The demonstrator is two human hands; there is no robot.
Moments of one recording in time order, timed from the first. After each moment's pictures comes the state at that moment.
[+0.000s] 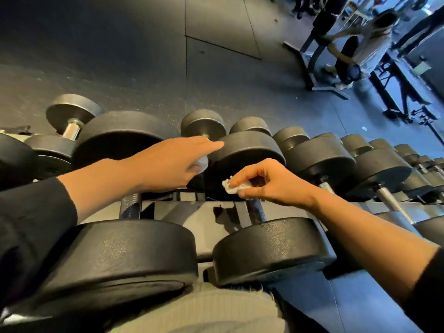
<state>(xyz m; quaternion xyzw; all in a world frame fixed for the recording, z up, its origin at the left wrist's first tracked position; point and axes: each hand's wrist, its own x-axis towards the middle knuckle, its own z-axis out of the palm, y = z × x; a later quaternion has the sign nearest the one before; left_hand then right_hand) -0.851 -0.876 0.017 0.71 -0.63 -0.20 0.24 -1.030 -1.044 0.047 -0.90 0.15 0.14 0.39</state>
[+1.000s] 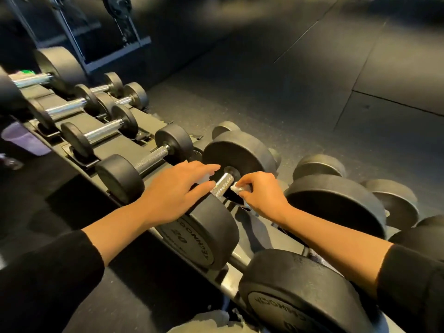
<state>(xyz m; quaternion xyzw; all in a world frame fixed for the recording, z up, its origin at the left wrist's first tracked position) -0.944 -0.759 0.062 0.94 -0.26 -0.06 0.20 -0.938 -0.964 0.002 -0.94 -0.02 0.07 0.33</state>
